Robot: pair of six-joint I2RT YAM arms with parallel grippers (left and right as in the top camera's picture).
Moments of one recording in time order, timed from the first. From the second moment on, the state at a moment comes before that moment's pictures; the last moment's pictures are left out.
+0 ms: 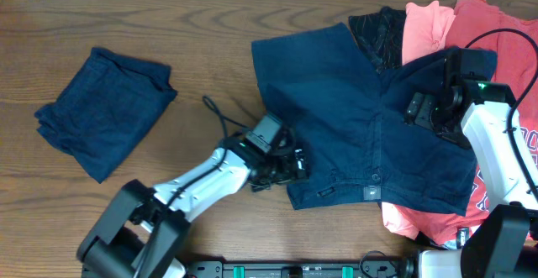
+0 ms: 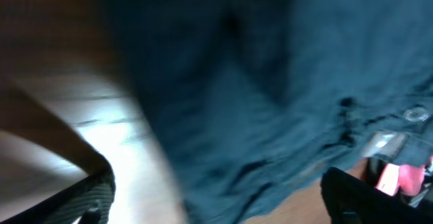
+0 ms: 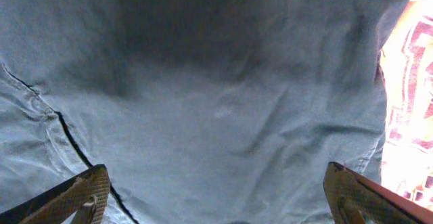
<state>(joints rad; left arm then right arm) -0.70 1.65 0.82 -0.38 0.39 -0.88 -0.11 1.56 1.16 -0.96 0.13 0.37</state>
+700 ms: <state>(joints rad) -0.34 1.55 0.96 -1.19 0.06 -0.63 -0.11 1.56 1.16 -0.97 0.12 0.34</state>
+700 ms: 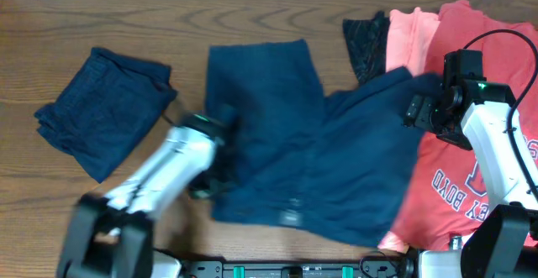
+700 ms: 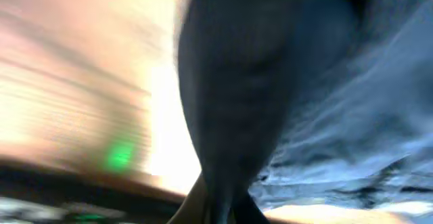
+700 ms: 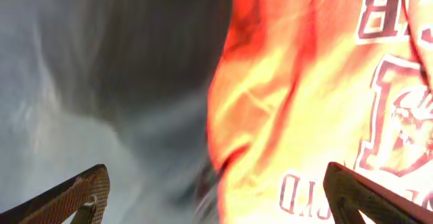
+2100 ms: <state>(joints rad) -0.39 1.52 0.94 -0.85 0.24 -0.54 0.00 1.92 1.16 -0.37 -0.33 0.01</state>
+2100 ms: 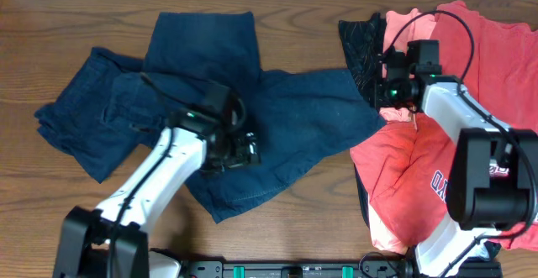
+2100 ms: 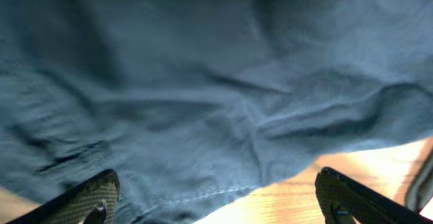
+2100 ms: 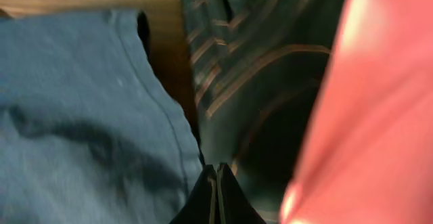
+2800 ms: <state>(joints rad) -0.46 1.63 0.83 -0.94 0.25 -0.62 -0.27 2.00 1.23 -0.51 0.30 0.23</state>
